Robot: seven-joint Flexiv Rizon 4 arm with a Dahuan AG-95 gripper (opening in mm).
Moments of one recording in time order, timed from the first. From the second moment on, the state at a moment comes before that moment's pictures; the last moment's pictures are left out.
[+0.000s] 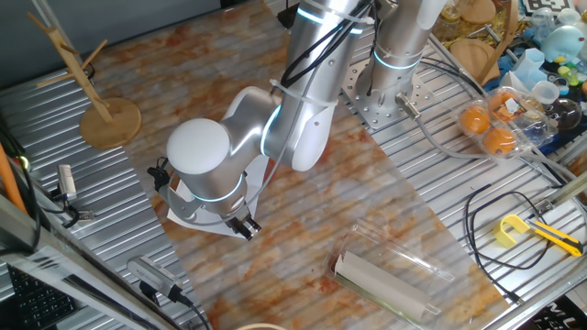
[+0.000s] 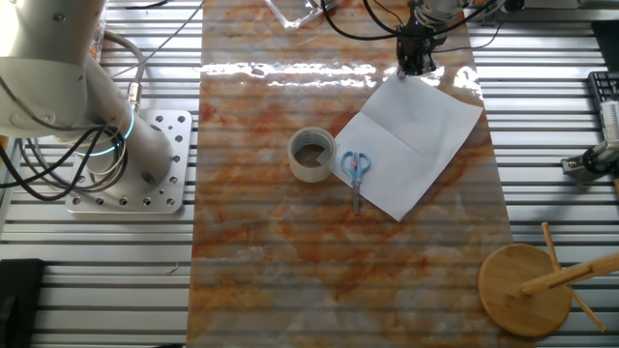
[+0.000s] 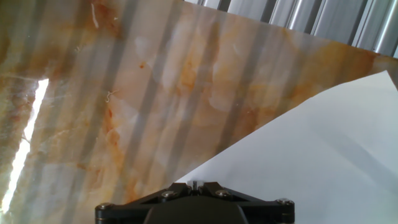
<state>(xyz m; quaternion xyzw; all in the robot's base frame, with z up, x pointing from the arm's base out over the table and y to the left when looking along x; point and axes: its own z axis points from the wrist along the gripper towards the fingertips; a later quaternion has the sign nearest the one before) 0.556 0.205 0.008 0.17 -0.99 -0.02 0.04</state>
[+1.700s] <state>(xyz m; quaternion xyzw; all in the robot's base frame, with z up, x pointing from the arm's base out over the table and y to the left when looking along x) 0.557 0.205 0.011 0.16 -0.99 -0.01 0.04</state>
